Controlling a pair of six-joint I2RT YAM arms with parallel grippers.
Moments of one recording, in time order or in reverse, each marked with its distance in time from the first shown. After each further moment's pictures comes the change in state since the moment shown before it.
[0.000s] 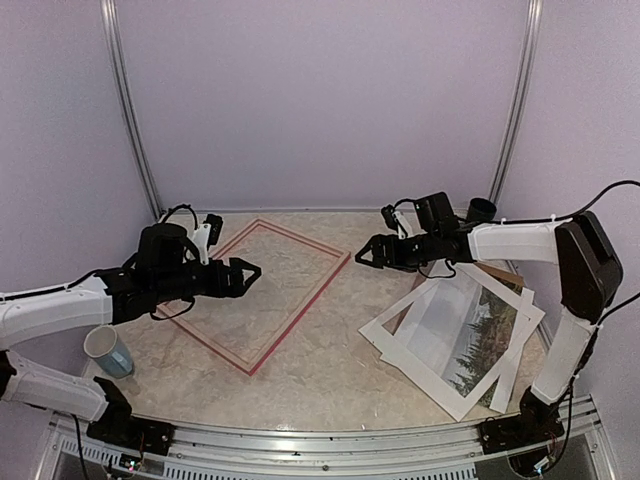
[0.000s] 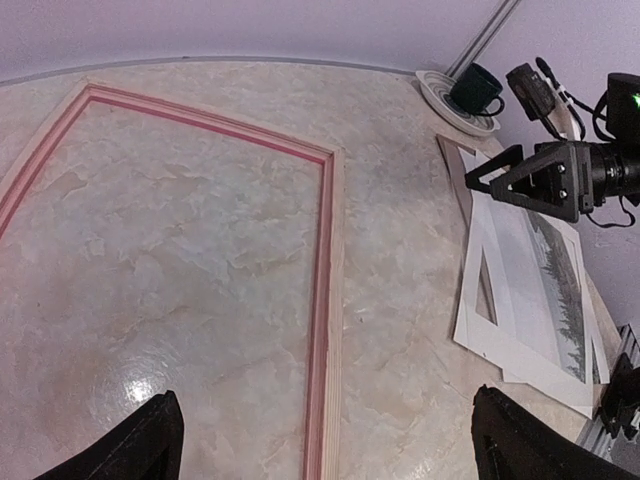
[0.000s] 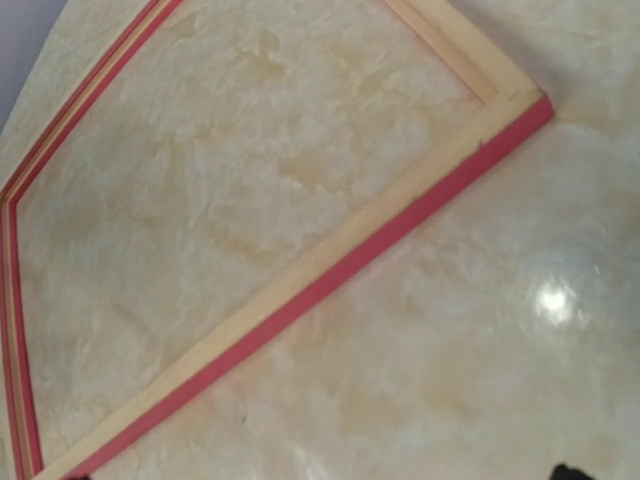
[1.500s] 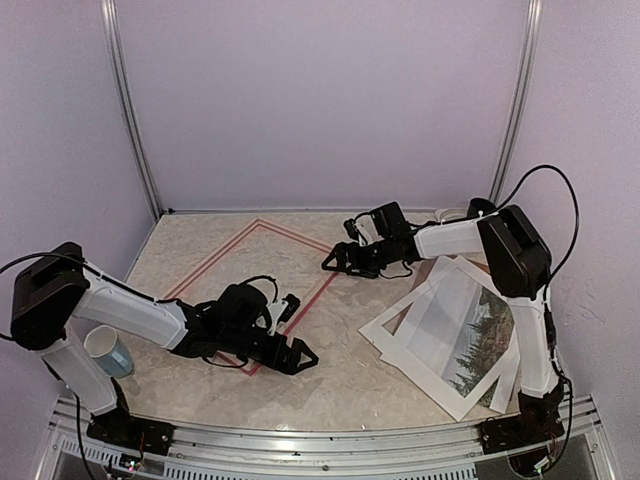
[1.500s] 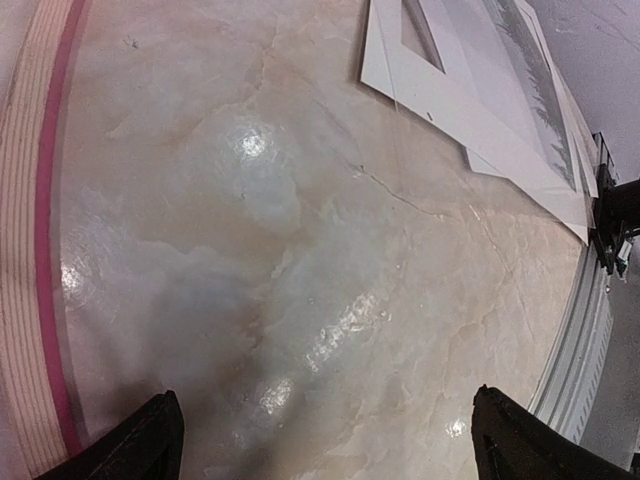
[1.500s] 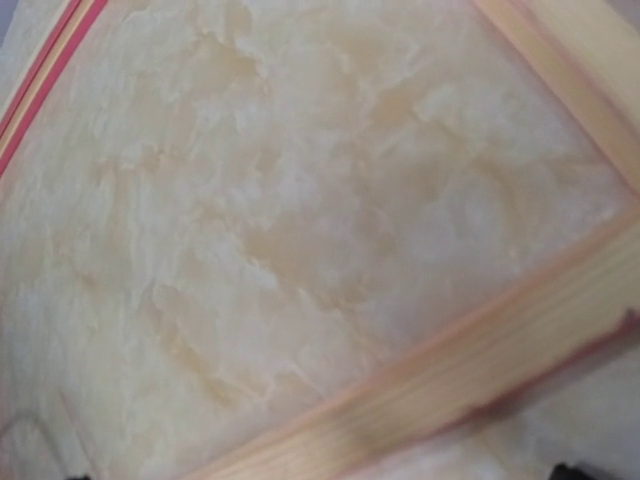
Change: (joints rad) left arm -0.320 0.469 -0.036 0.211 0.169 -0.108; right arm 0.053 0.475 0.401 0.011 -0.086 0.046
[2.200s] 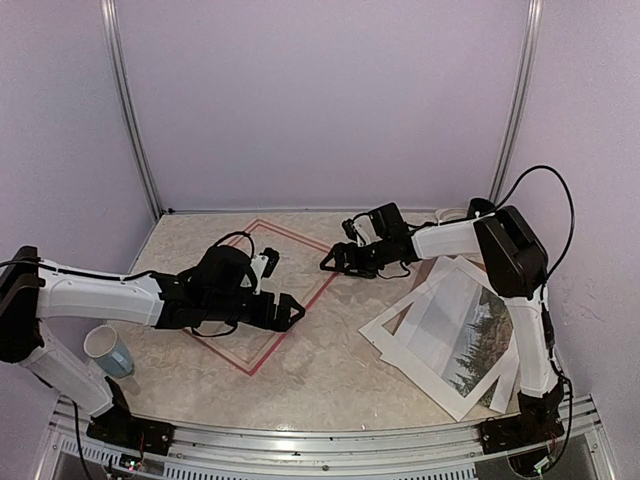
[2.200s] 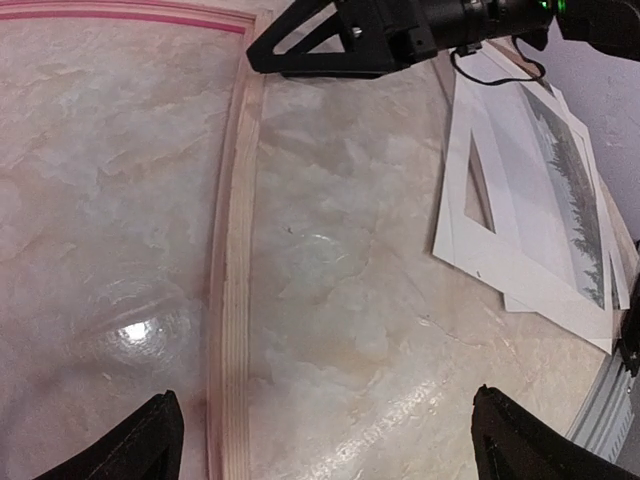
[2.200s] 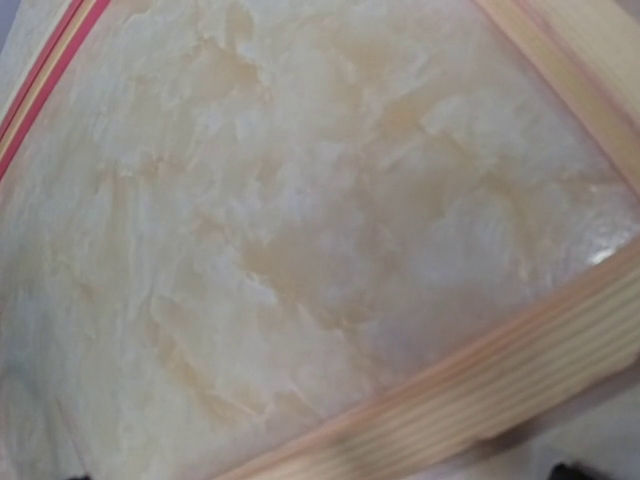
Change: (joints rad) left arm 0.069 -0.163 0.131 -0.203 -0.217 0.050; right arm 0.003 0.029 0.027 0.009 -0.006 0.002
